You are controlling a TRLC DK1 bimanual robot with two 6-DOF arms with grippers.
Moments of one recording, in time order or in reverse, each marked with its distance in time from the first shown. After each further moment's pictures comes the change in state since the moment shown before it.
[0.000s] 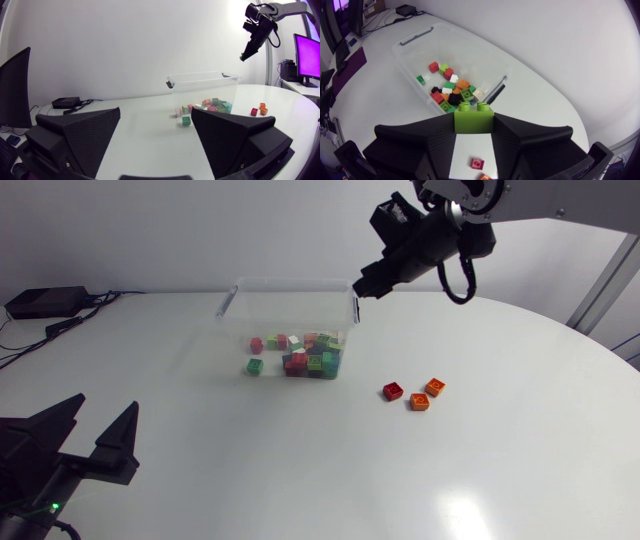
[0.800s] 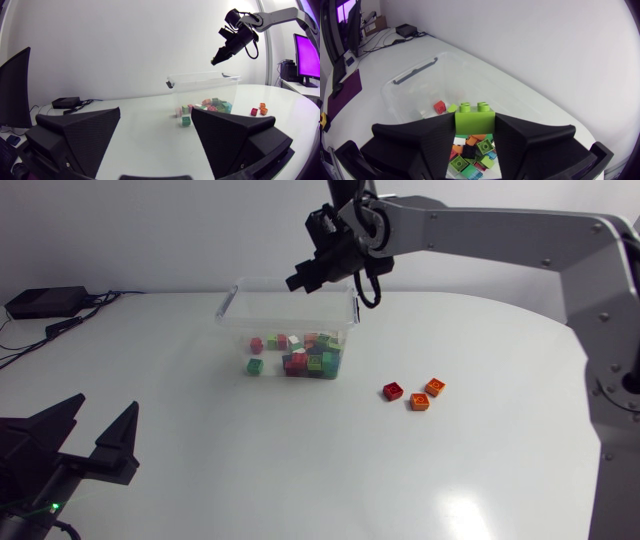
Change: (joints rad) left arm 0.000 0.000 0.000 0.000 0.000 0.000; right arm 0.120 0.332 0.260 0.246 0.037 0.115
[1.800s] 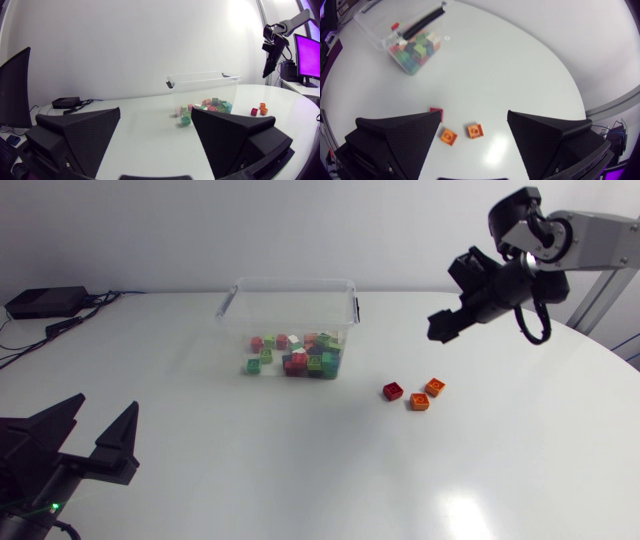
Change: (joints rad) left arm 0.000 0.000 0.000 0.000 0.000 0.000; right arm -0.433 -0.438 -0.562 -0.247 -0.039 -0.255
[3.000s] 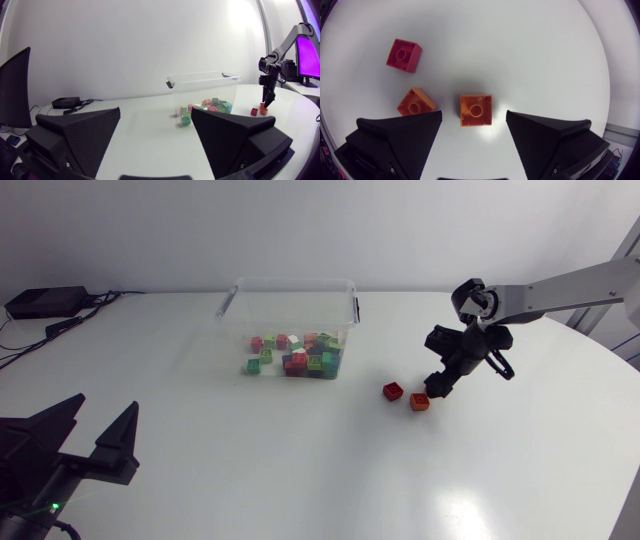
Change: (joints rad) left arm 0.000 0.000 0.000 0.000 0.000 0.000; right arm -0.066 0.389 0.042 -0.014 0.034 -0.304
